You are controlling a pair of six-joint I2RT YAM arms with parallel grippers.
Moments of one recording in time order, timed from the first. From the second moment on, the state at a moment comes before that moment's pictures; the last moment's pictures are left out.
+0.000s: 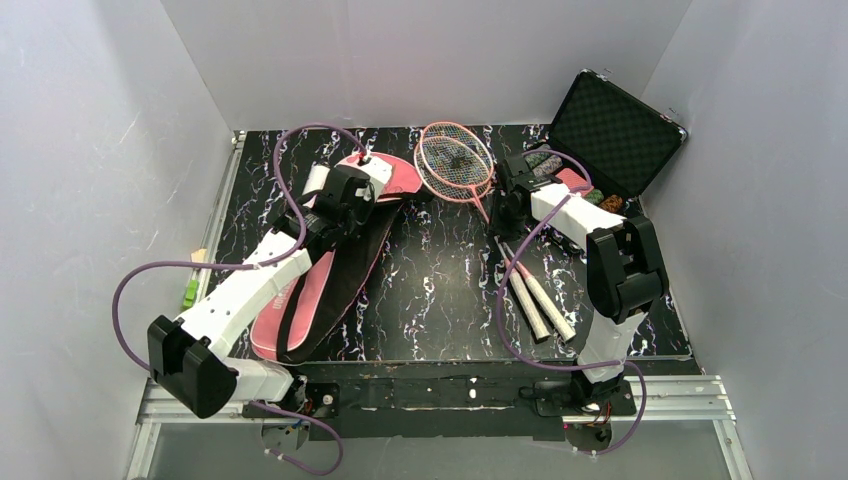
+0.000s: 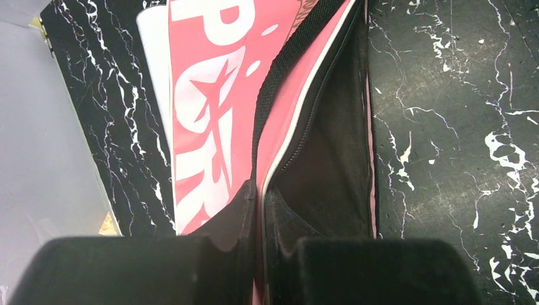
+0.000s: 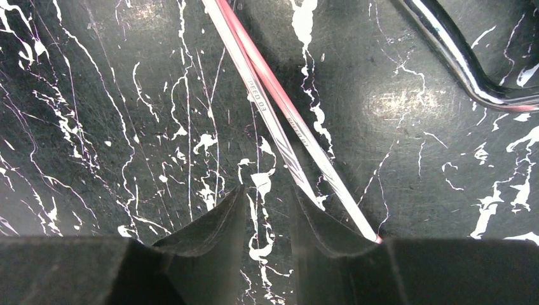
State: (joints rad) left arm -0.58 1.29 1.21 -0.64 -0.38 0.19; right arm 0.40 1.82 1.31 -0.64 -0.02 0.53
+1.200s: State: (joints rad) left arm -0.56 1.23 1.23 -0.66 -0.32 0.14; right arm 0.39 1.86 1.26 -0.60 -0.04 0.53
